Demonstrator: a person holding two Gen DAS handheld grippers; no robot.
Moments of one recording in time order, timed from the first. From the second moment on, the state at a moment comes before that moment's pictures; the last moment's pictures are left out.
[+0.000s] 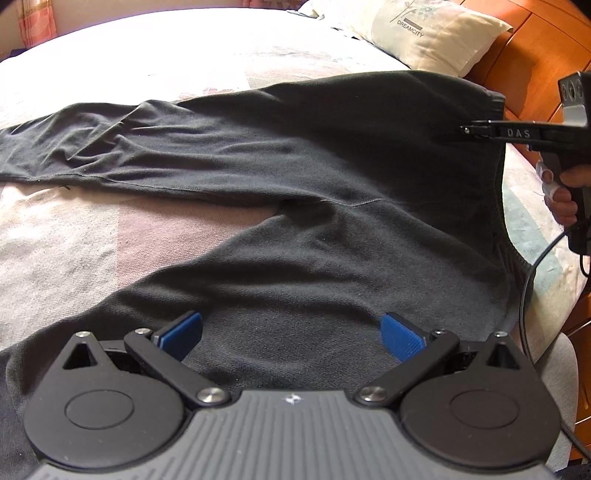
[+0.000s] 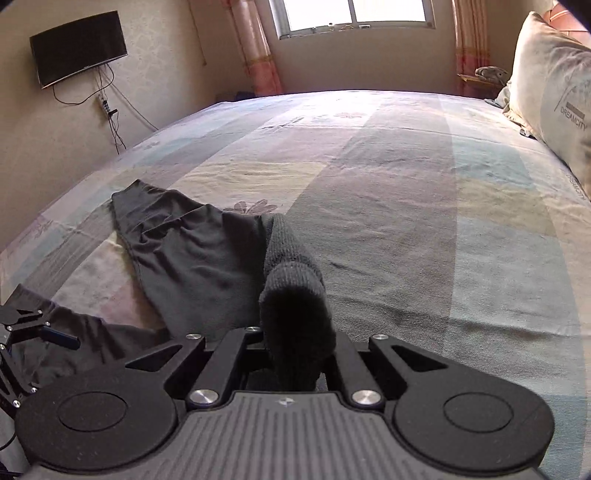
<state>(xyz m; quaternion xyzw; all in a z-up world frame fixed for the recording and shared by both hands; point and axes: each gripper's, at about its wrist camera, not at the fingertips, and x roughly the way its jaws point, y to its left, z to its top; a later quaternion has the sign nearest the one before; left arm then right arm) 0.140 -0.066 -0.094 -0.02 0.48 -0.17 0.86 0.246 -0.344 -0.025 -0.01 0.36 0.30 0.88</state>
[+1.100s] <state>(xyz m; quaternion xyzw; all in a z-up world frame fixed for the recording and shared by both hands) 0.337 -0.046 -0.126 -0.30 0.52 -0.20 0.78 0.198 -0.318 -0.055 -0.12 0.36 0.33 0.86</state>
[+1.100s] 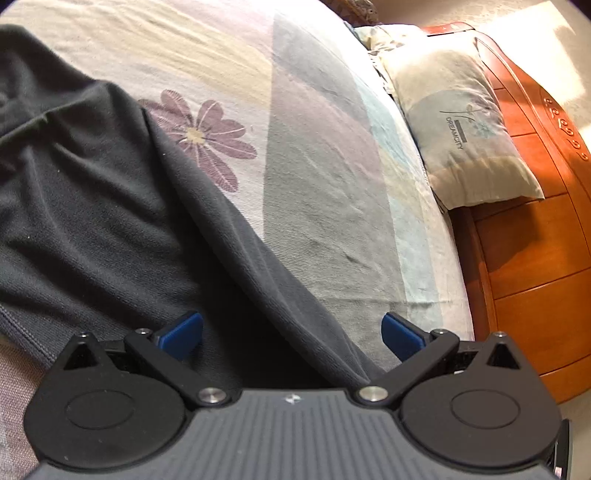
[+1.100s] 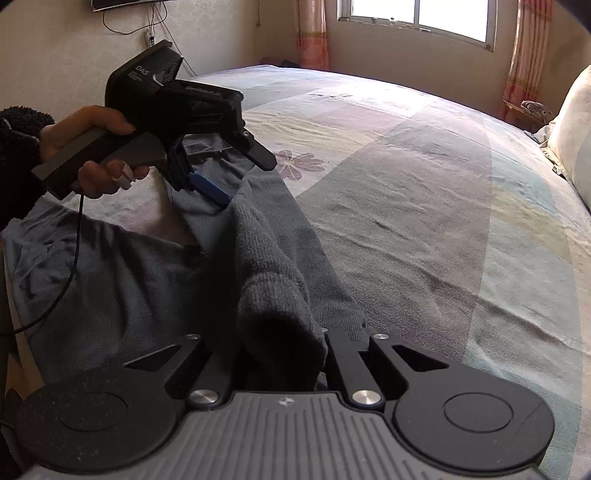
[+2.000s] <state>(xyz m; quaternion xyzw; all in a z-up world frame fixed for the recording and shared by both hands) 0.385 0.000 -0.174 -0.48 0.47 -0.15 0.72 0.184 -0.317 -0.081 -0.13 0.39 0.33 0.85</state>
